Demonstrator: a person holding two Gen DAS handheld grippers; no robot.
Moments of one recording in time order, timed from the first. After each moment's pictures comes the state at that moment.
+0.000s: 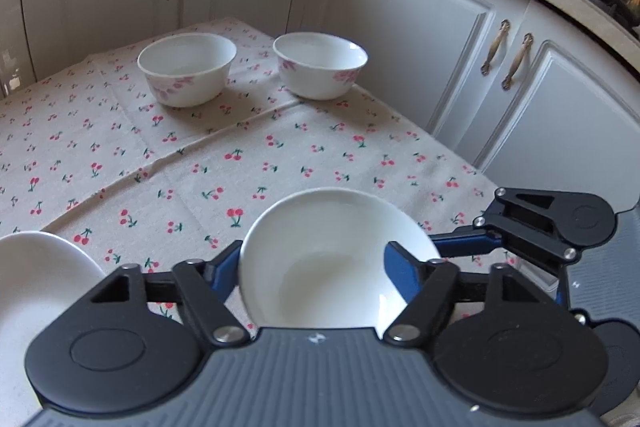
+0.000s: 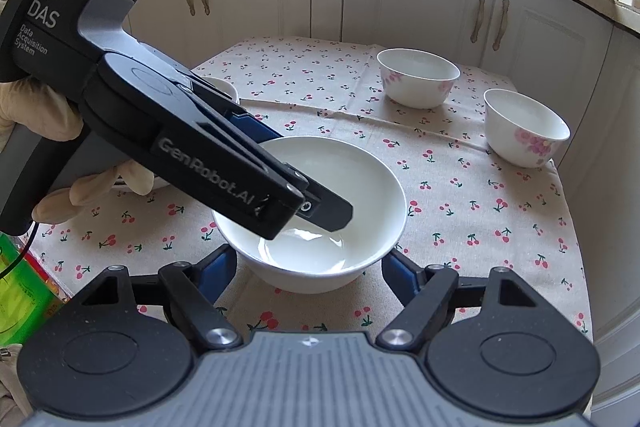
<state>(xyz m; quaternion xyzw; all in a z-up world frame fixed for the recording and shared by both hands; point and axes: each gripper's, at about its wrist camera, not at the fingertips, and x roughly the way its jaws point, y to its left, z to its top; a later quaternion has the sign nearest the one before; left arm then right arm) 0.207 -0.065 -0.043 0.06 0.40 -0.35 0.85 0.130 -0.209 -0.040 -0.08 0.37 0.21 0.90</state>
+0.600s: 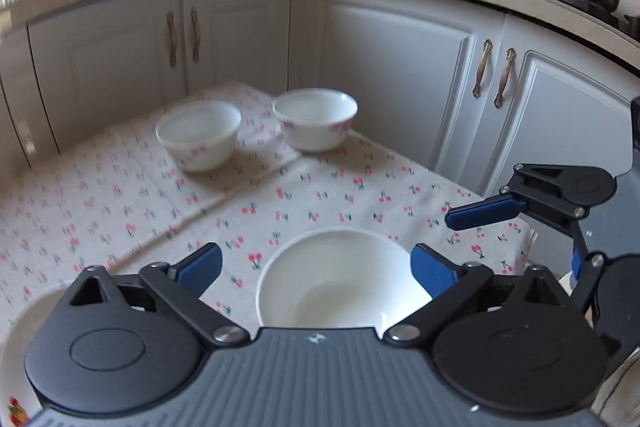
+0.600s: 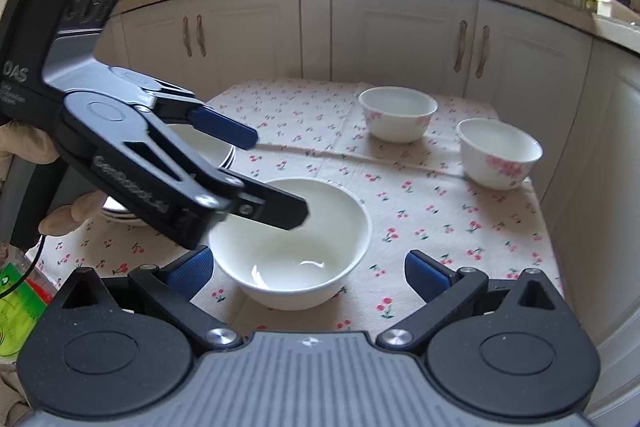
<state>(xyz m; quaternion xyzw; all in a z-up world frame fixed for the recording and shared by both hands) 0.175 -0.056 -0.011 0.11 0.30 -0.35 0.88 0.112 -0.231 -0.017 -0.05 0.32 0.21 0.92</state>
